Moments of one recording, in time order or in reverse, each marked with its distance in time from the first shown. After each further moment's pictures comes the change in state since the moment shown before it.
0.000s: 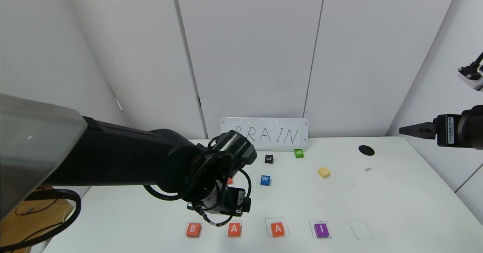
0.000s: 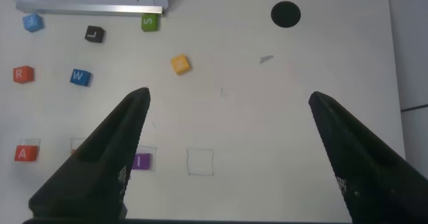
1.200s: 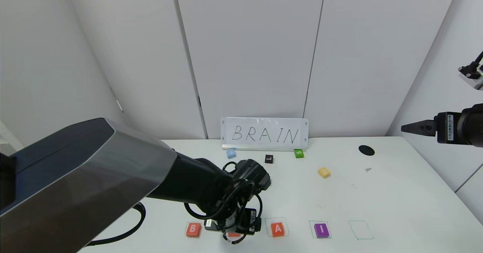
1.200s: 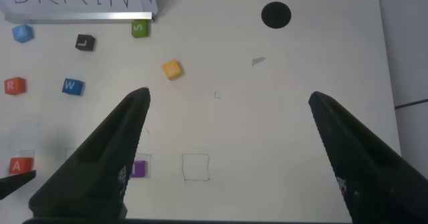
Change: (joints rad) left arm -0.032 0.191 0.029 -0.115 -0.045 -0.084; right arm -0.033 0.026 -0.018 -0.003 0.001 0.010
